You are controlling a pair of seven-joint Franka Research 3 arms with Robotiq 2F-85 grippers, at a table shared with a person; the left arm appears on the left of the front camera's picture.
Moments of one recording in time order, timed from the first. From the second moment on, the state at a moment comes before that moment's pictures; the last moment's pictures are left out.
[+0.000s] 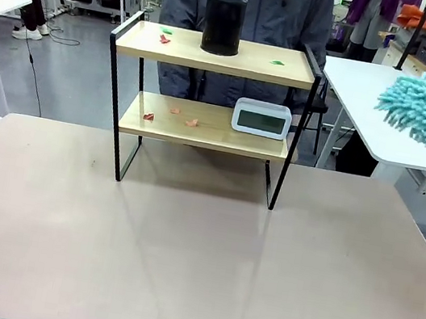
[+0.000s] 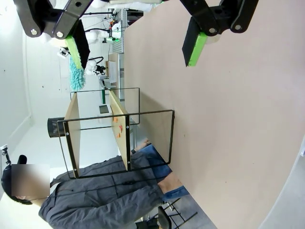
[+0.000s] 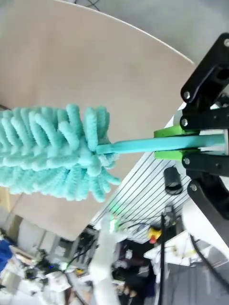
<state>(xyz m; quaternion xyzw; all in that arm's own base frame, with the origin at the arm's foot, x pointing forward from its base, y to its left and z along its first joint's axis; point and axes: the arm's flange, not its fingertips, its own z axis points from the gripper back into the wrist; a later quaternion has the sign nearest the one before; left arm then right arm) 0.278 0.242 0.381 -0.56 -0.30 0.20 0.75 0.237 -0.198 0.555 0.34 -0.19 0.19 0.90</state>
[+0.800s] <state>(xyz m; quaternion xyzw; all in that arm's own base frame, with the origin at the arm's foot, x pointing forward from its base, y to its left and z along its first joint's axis) 0.278 0.241 0.381 -0.56 -0.30 0.20 0.75 0.237 -0.131 0.502 0.30 -0.14 0.29 0.90</state>
